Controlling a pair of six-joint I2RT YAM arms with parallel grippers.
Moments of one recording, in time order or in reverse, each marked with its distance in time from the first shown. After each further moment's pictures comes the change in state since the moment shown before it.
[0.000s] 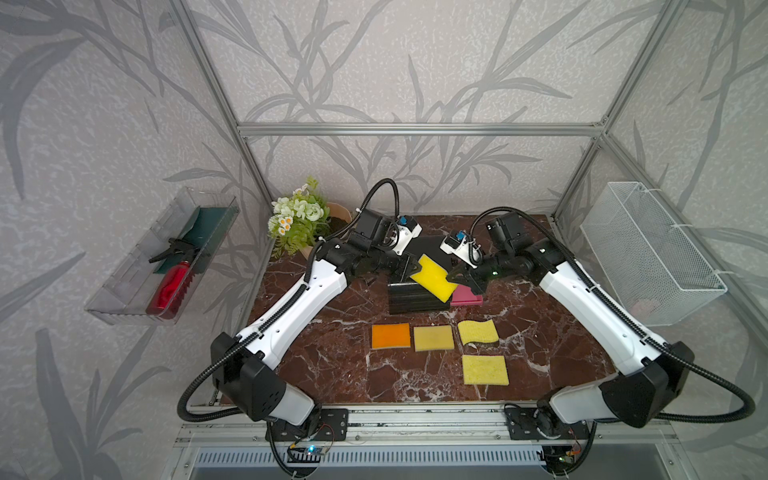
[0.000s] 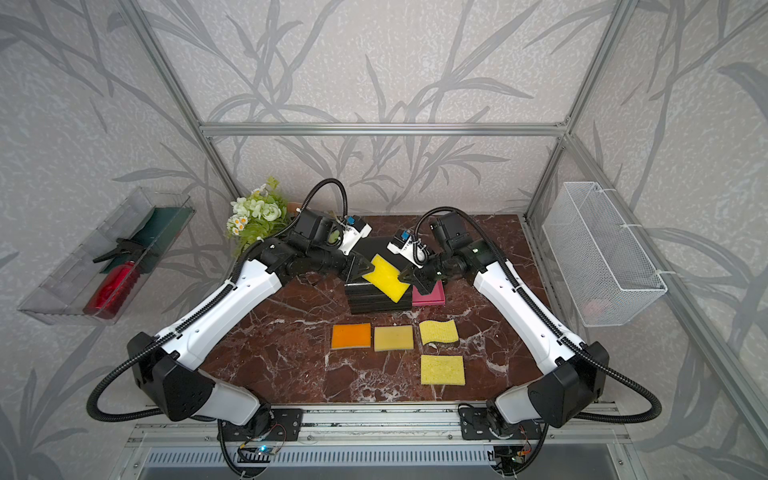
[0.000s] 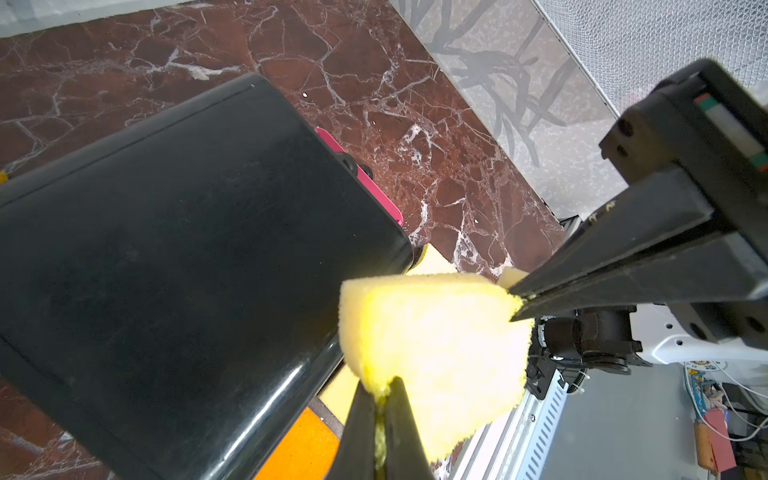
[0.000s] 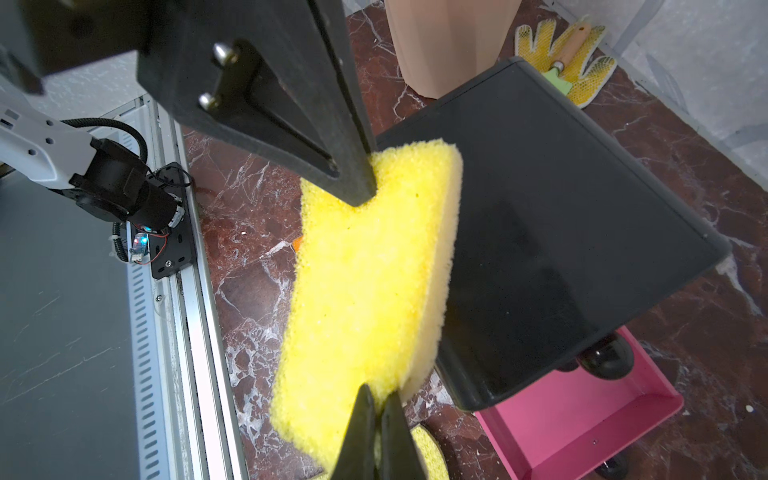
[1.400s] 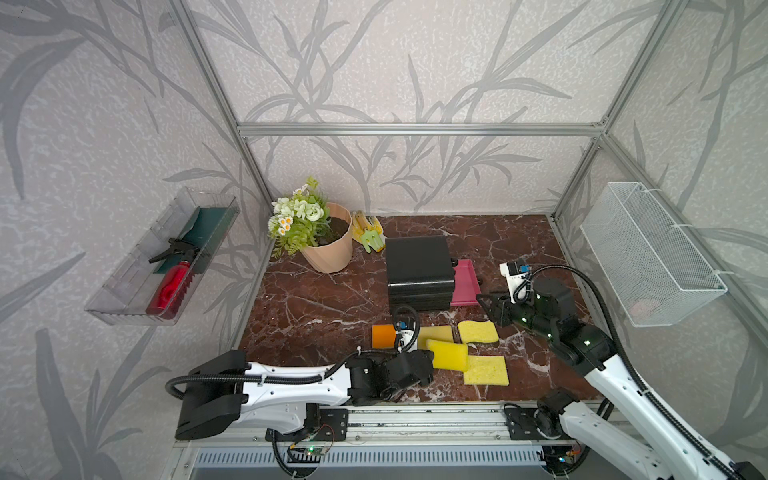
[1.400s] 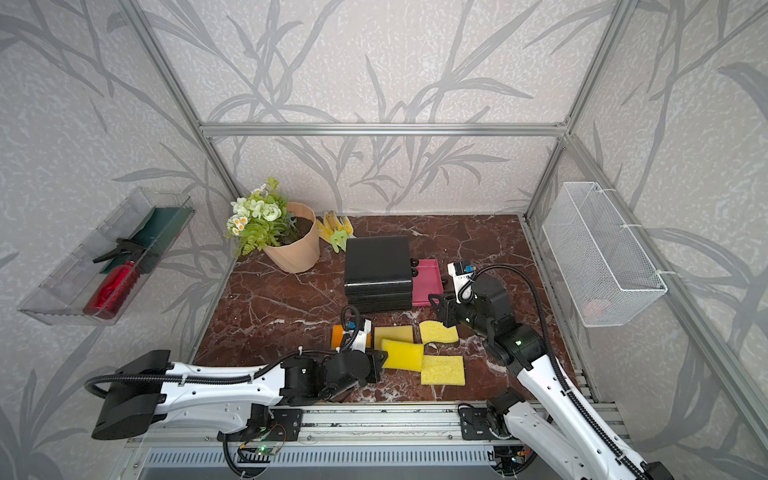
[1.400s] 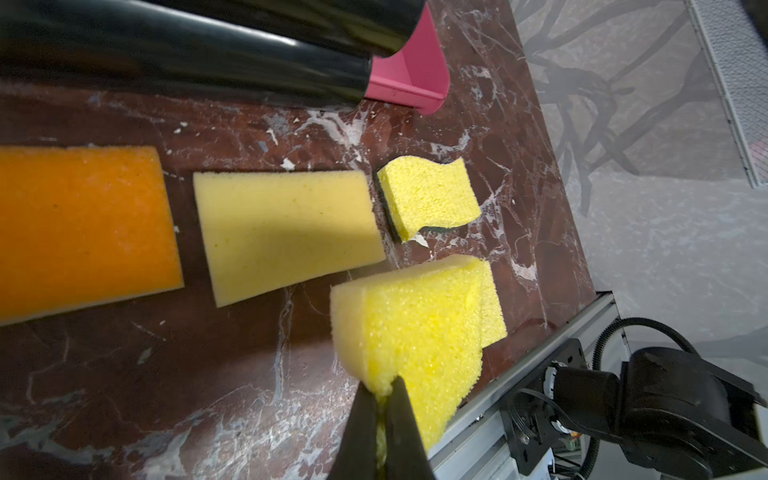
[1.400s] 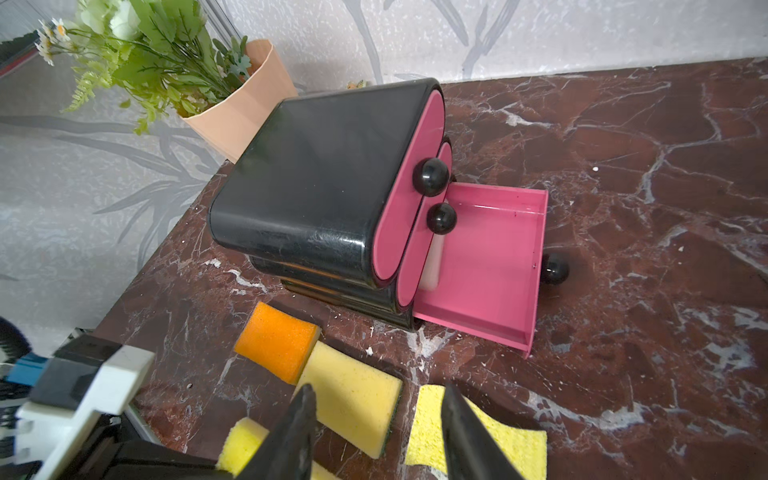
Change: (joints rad) left arm -0.786 -0.251 -0.903 0.687 -0.871 -1.045; right arm -0.035 -0.672 -0.748 0.492 0.362 0.712
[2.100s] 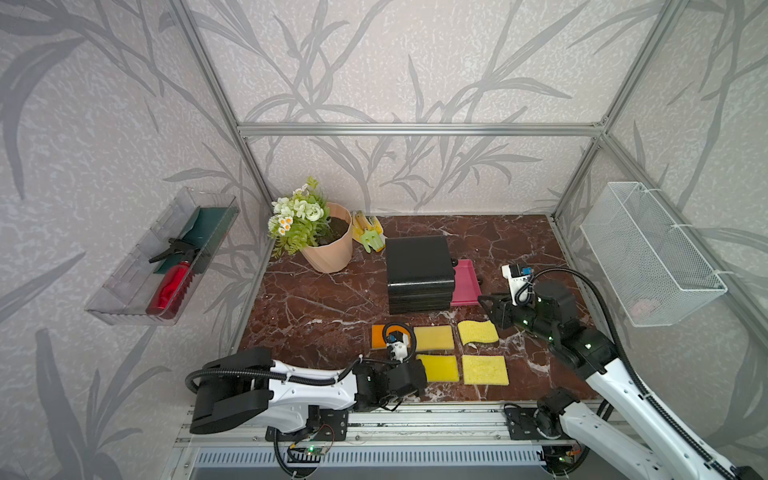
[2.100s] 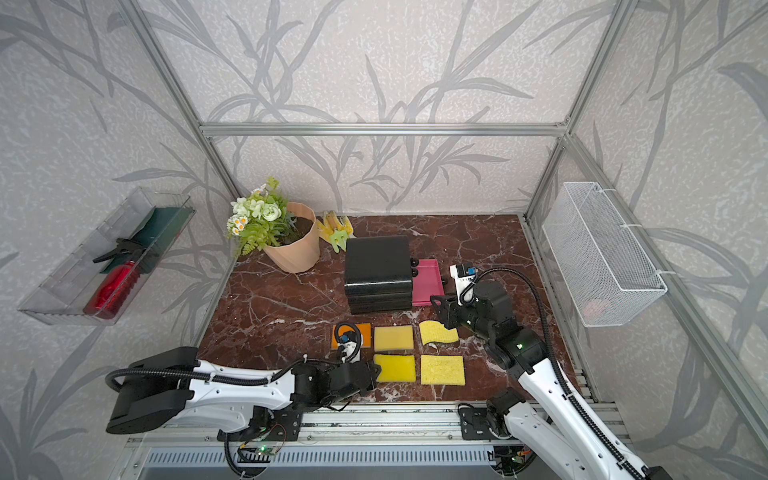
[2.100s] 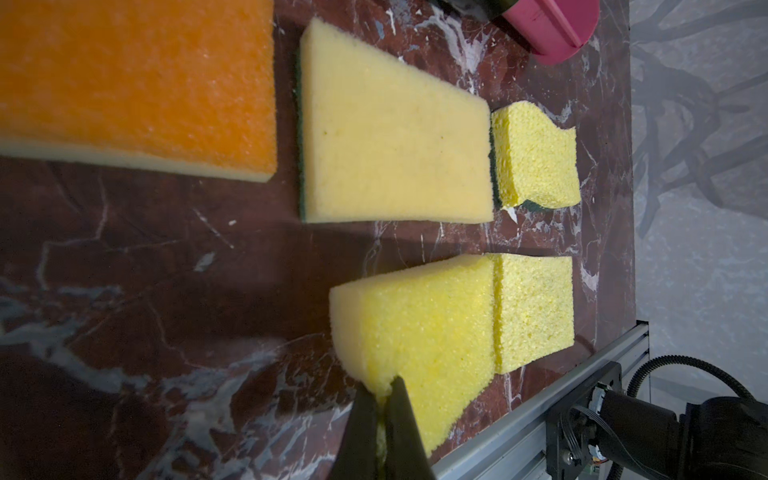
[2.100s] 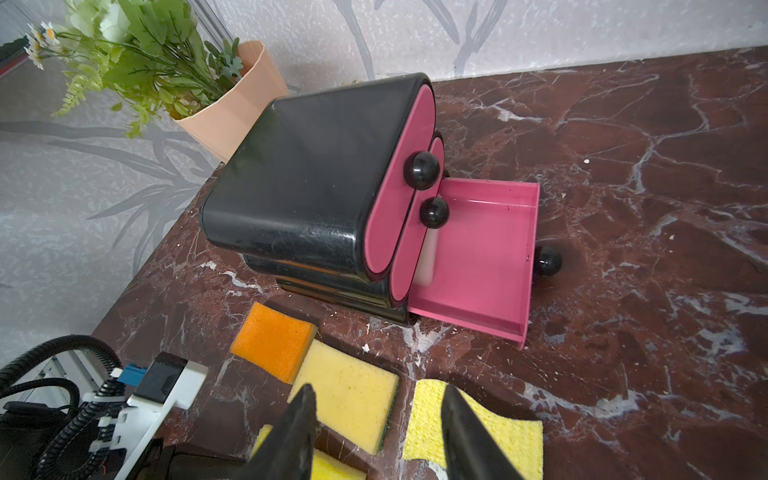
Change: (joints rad) left arm -0.004 0.071 -0.124 0.087 0.054 -0.235; right arm 0.000 -0.020 -0.022 0.000 0.019 0.011
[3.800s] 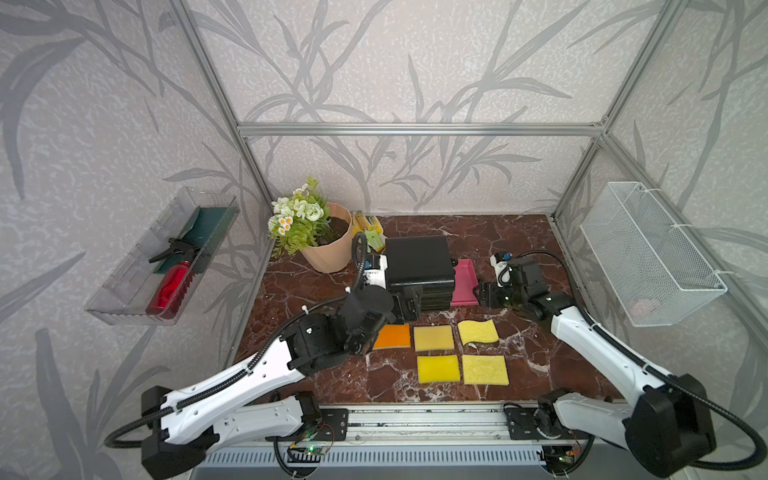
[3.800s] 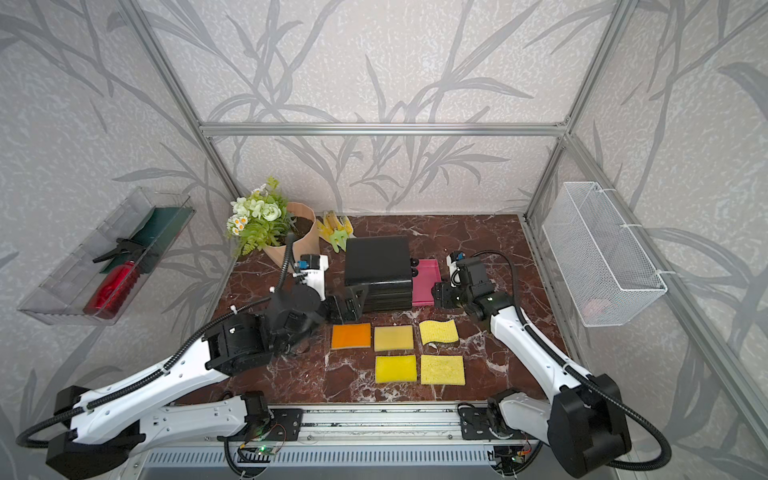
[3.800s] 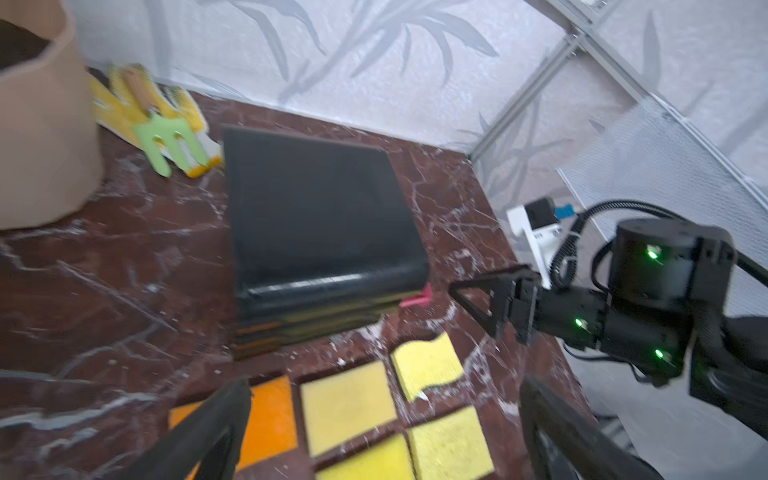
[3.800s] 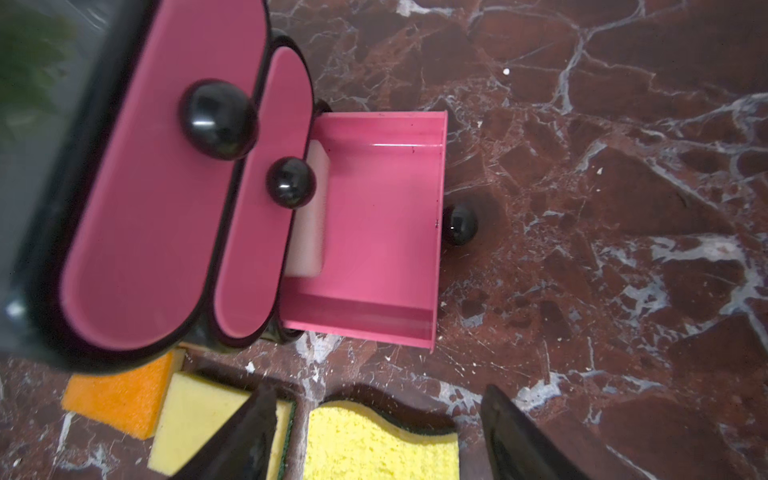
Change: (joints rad) left arm 0.382 -0.295 0.650 -0.606 -0.103 0.694; right arm -0.142 0.496 0.117 0.040 0.073 -0.074
